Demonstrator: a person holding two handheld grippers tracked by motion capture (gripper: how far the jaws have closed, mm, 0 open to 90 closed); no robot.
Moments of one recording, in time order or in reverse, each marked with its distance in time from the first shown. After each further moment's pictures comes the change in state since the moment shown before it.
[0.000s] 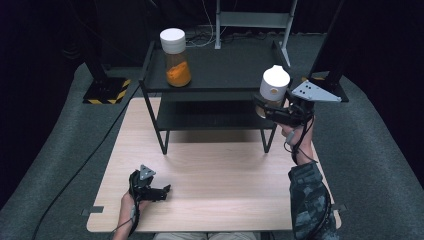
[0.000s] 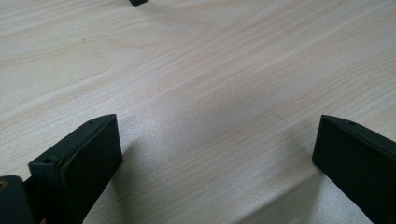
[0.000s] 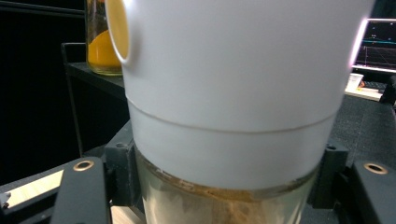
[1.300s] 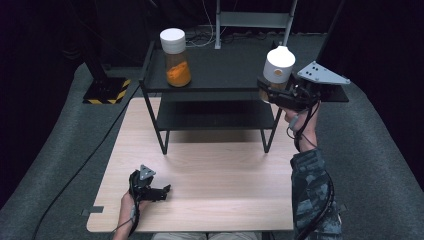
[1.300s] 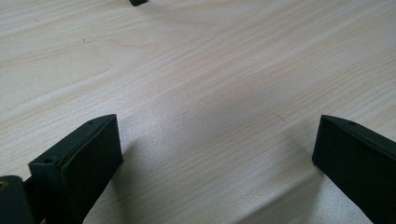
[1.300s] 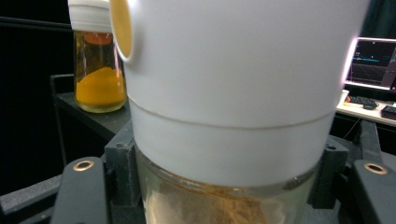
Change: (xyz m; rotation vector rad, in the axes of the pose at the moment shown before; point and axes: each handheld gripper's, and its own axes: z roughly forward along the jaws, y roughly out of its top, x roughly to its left) left arm 0.000 0.000 0.000 0.000 0.000 0.000; right arm -0.005 0.035 0.005 -0.038 -0.031 -0.022
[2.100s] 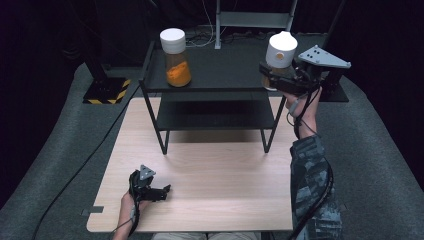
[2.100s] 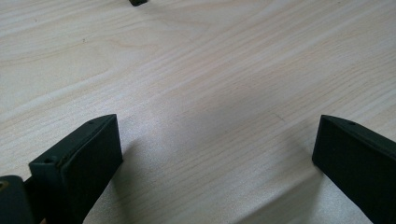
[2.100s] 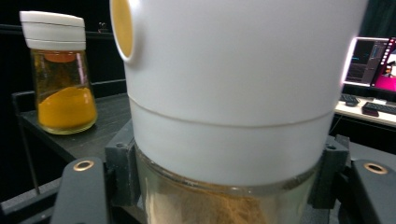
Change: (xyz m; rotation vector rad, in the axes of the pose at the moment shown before) left arm 0.000 0.000 0.000 0.000 0.000 0.001; right arm -0.010 0.020 0.019 0.012 -0.060 0.016
